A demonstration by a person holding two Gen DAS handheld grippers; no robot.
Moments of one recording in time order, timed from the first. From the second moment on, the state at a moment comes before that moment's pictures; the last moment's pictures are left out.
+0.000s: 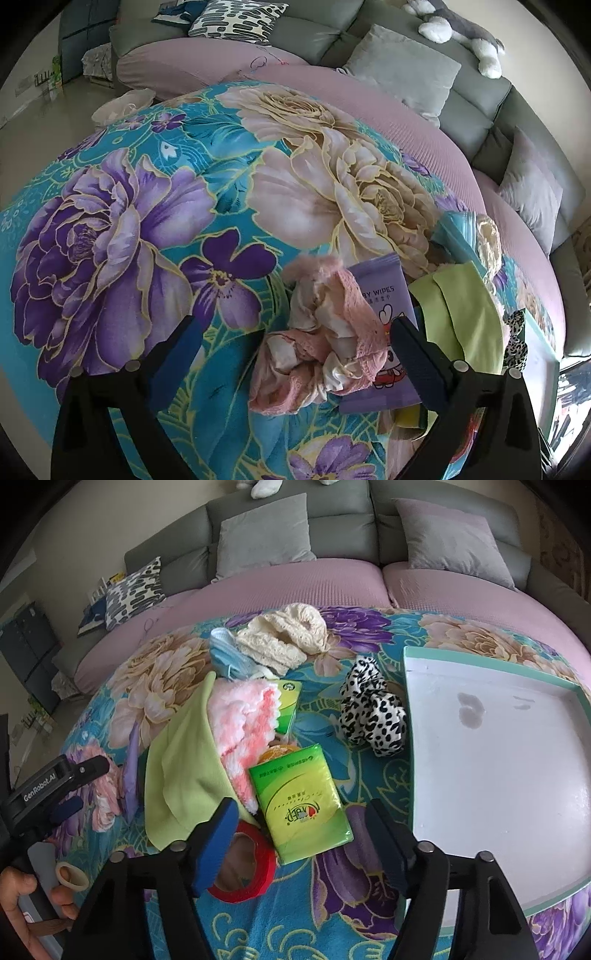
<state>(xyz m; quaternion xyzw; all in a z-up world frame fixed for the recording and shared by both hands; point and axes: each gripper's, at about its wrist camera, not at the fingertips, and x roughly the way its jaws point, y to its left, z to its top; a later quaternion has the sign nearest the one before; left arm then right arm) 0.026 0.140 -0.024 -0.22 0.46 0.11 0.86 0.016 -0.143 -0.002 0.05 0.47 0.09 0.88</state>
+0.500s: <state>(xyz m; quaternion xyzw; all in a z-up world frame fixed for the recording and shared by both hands) 0.030 0.139 -0.038 -0.23 0.47 0.10 0.85 0.023 -0.140 -0.023 0.04 0.49 0.08 0.87</state>
